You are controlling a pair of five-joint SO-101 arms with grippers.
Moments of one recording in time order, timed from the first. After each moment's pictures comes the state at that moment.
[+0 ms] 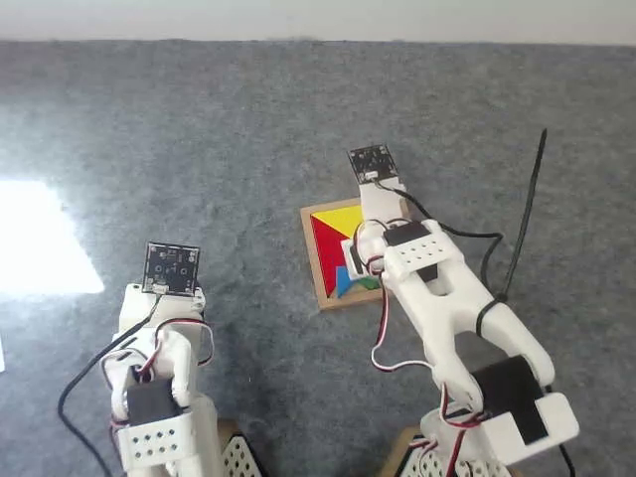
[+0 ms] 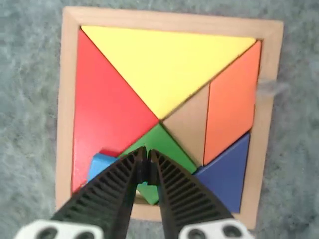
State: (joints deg) left arm -18.8 -101.1 96.9 54.7 -14.6; right arm -25.6 -4.5 38.9 43.0 -6.3
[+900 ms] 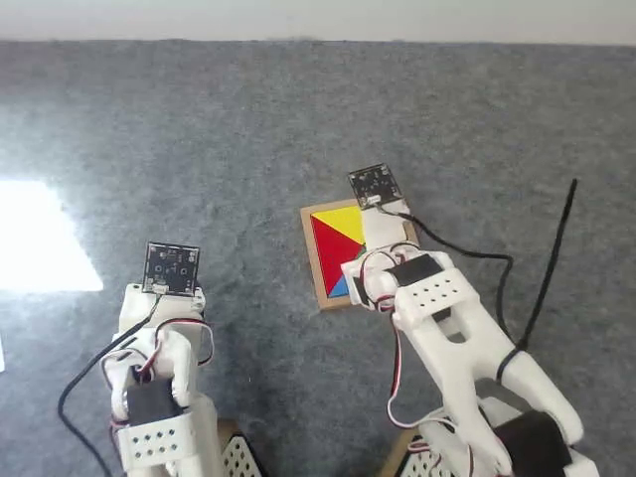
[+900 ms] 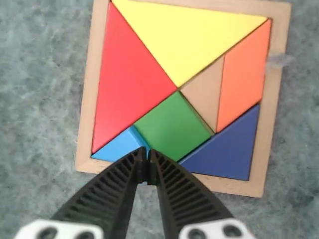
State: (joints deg) left arm -18.8 -101.1 96.9 54.7 -14.6; right arm -28.4 -21.5 52.3 42.8 -6.1
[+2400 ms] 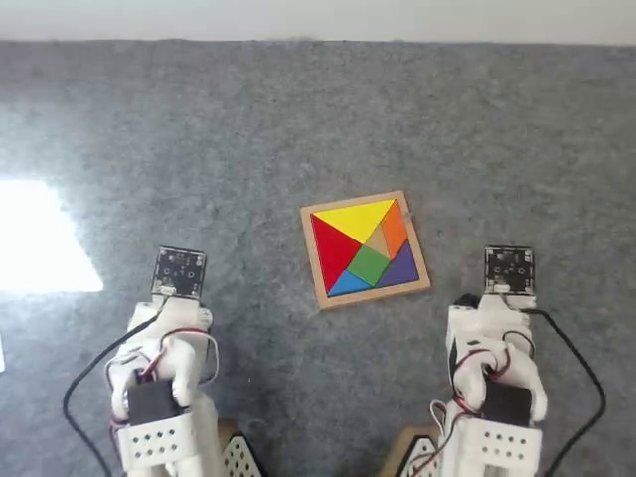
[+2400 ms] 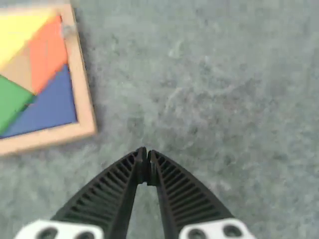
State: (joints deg) left arm -18.4 -101.1 96.9 67.7 -14.6; right arm 6.0 -101.5 95.1 60.8 6.2
